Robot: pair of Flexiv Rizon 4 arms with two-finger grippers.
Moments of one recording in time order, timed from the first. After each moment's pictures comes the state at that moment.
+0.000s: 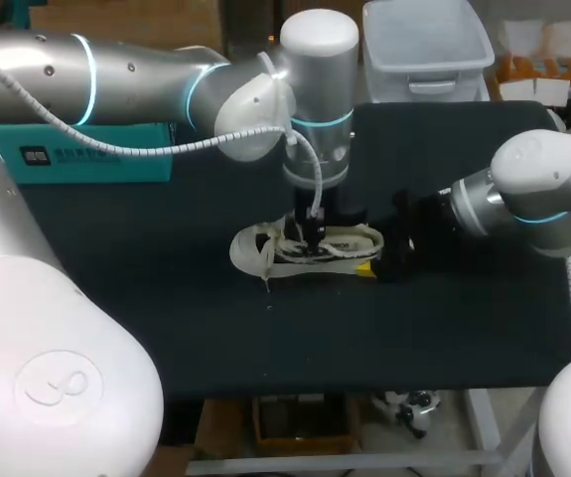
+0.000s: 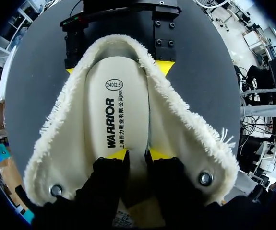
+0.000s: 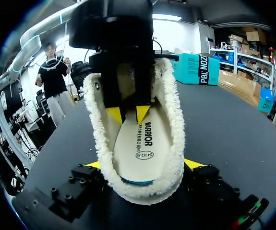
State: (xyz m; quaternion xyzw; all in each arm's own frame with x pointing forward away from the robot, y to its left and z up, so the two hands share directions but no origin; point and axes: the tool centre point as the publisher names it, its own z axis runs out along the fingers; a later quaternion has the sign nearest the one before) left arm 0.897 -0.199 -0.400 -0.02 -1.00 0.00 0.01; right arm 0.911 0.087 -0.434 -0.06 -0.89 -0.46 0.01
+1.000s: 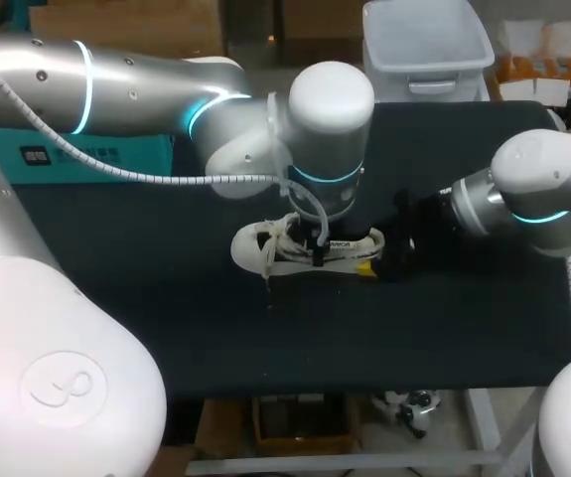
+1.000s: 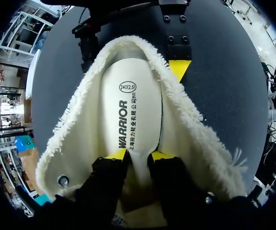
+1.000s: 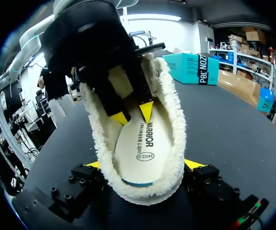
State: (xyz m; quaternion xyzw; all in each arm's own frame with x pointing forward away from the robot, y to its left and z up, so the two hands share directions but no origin) left arm 0.914 -0.204 -0.398 -0.01 -0.99 -0.01 -0.14; right arm 0.913 0.086 -0.434 -0.06 -0.89 -0.46 0.01
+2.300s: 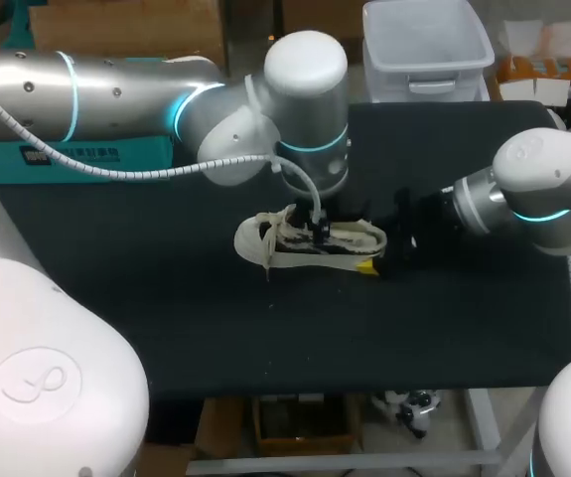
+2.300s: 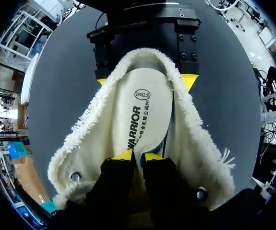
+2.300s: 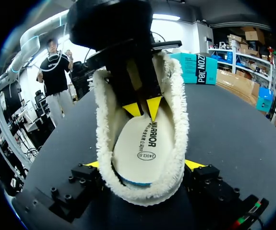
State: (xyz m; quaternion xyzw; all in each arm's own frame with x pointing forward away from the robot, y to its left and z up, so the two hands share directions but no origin) left arm 0.932 -0.218 -0.386 -0.02 -0.99 0.05 -0.10; right arm 0.916 0.083 -0.434 -0.06 -0.89 -0.46 0.01
